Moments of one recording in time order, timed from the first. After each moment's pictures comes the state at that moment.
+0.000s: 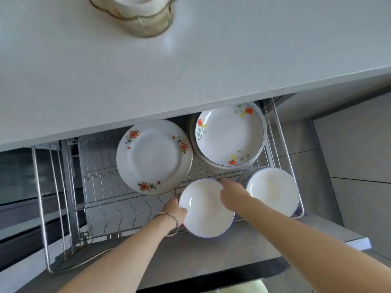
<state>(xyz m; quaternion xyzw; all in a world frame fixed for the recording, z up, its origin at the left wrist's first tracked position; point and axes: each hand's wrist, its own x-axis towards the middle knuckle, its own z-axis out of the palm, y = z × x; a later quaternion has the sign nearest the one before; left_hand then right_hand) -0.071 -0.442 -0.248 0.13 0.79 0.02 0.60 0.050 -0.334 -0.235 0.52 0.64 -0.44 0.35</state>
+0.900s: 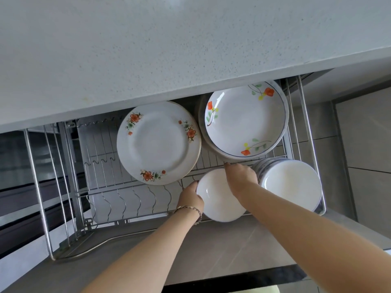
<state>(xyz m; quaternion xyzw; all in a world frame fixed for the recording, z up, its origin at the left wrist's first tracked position) -0.049 -0.437 -0.290 0.13 0.82 0.08 0.55 0.037 -0.326 -0.278 0.42 0.78 -0.25 0.40</state>
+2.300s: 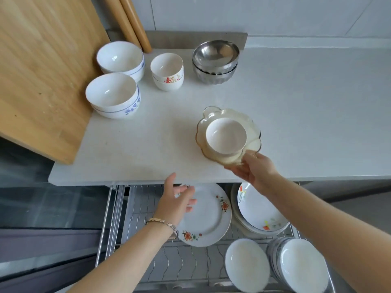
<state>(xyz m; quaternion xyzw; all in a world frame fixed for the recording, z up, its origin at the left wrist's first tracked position) -0.223 -0.433 -0.064 0.07 0.72 0.48 0.49 -0.116 -0.260 -0.055 0.56 0.35 -0.73 -0.17</state>
